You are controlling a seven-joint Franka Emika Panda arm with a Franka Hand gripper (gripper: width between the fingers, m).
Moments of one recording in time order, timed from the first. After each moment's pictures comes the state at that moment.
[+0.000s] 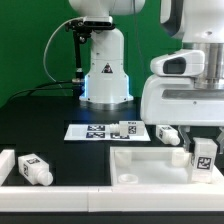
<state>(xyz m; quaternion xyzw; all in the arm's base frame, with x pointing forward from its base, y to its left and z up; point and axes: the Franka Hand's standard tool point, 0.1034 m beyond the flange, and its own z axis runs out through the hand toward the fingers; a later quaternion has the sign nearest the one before) 0.637 0.117 0.074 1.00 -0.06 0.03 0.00</state>
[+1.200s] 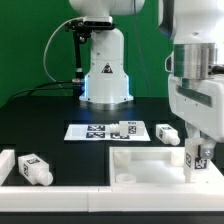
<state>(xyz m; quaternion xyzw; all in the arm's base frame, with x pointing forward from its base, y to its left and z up) 0.639 0.111 0.074 0.71 -0.70 0.01 -0.04</state>
